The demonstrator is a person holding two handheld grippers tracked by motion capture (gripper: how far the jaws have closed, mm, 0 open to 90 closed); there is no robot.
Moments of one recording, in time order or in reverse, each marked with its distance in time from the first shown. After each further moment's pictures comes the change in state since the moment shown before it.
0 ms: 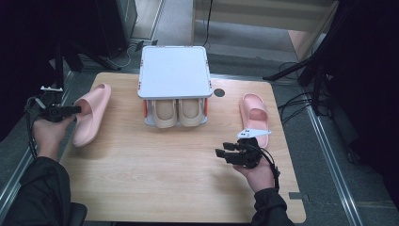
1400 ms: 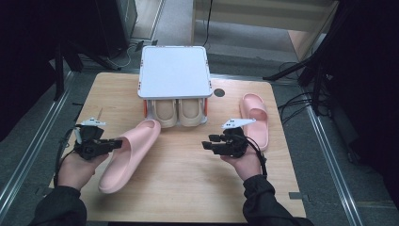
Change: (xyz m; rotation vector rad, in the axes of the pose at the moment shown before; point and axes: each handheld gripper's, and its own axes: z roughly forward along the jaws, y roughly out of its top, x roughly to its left) left arm -0.164 -0.084 -0.056 0.112 -0.257 0.277; right arm 0.009 0.033 0.031 0.000 0.088 -0.080
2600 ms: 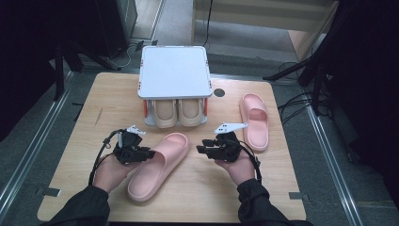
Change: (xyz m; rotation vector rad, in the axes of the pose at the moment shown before) left arm -0.052 0.006 0.062 0.131 -0.109 0.147; right arm 0.017 -0.005 0.015 0.016 0.002 -0.010
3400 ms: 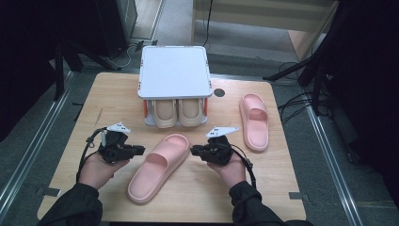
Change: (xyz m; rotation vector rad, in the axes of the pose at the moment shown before) left arm 0.024 -0.009 -0.030 -0.098 -0.050 -0.021; right arm 0.017 -0.006 0.023 0.015 0.030 0.011
